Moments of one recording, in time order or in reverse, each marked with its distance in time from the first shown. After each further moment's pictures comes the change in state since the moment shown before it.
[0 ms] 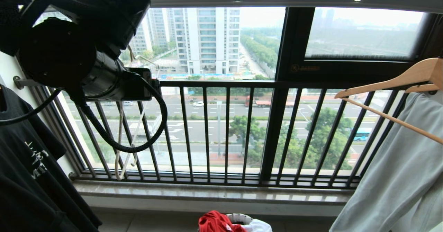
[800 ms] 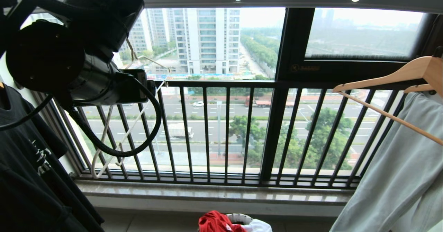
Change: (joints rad) left arm 0.001 -0.027 0.035 0.001 -0.013 -0.058; right arm 0.000 0.000 0.000 0.000 0.000 0.000
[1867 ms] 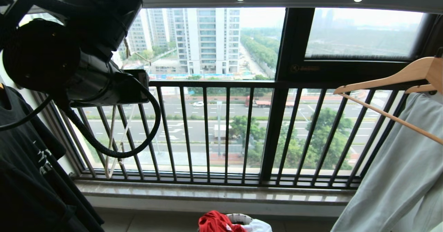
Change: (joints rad) left arm -0.002 -0.005 0.000 0.000 -0.032 0.002; right arm 0.000 0.000 0.000 0.000 0.000 0.000
